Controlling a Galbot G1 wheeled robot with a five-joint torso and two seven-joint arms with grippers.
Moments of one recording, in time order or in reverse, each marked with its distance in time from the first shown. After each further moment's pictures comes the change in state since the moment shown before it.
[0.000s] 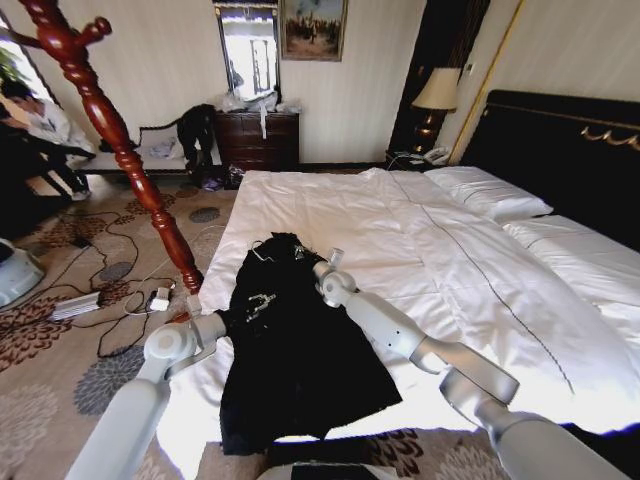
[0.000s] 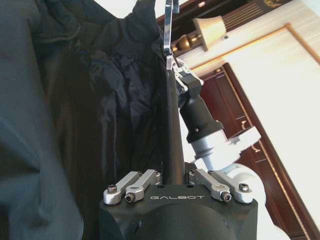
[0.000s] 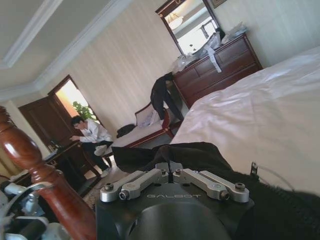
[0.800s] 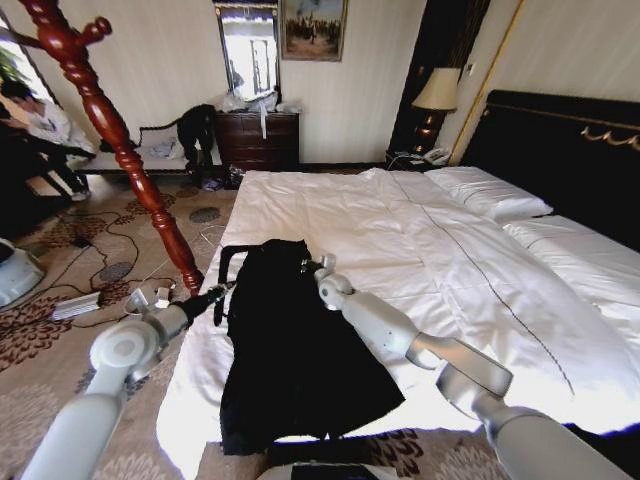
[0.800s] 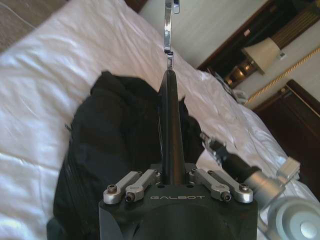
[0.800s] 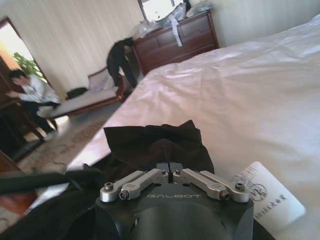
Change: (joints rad) left arm 0.131 0.101 -0.177 -0.207 0.127 -0.060 -0.237; right arm 0.015 -0.013 -0.022 -0.069 -0.073 -0.141 0.147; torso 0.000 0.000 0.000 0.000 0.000
